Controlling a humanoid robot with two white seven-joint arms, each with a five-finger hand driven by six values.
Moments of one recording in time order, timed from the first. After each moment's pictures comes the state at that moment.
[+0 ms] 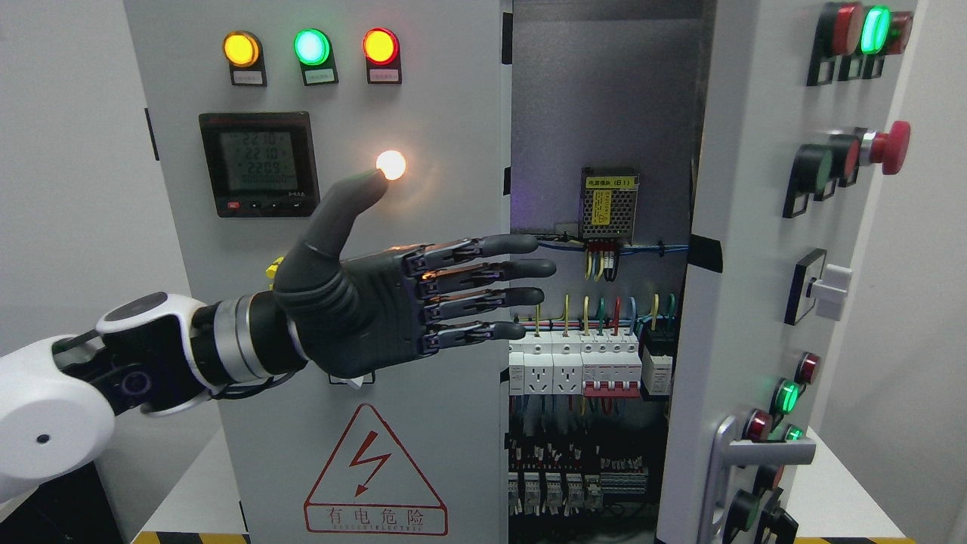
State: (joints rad) left arm -1.66 0.76 -1.38 -1.59 1.82 0.09 -0.56; right arm 0.09 0.12 0.15 -0.05 -0.05 -0.09 0.10
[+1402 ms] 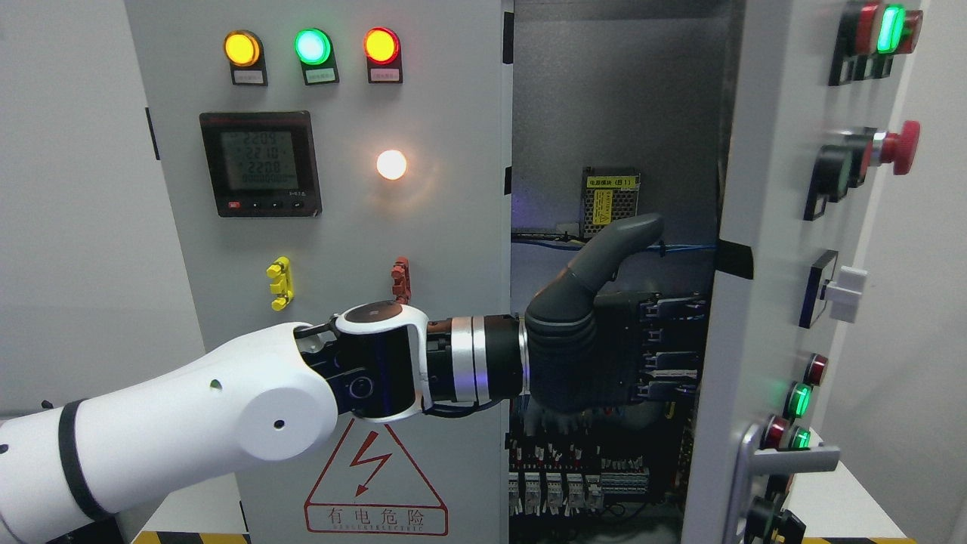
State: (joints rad) left arm -1.71 0.41 -1.47 -1.50 1.84 0.09 -0.41; right arm 0.09 0.12 0.15 -0.05 -0.05 -0.09 0.10
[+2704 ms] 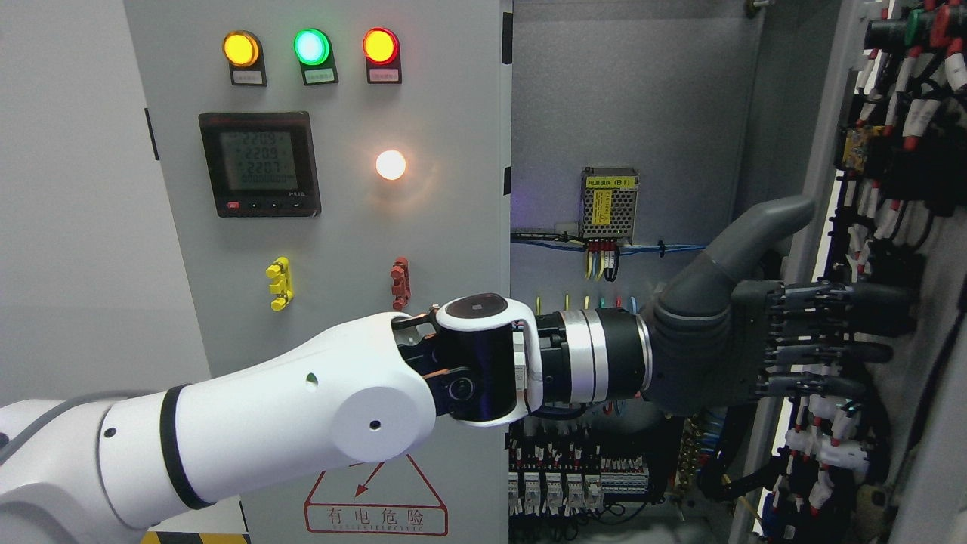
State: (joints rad) left arm -1.74 0.22 -1.39 -1.48 1.83 0.09 -0.24; right arm 0.09 0.12 0.15 -0.05 -0.05 -0.09 0.10
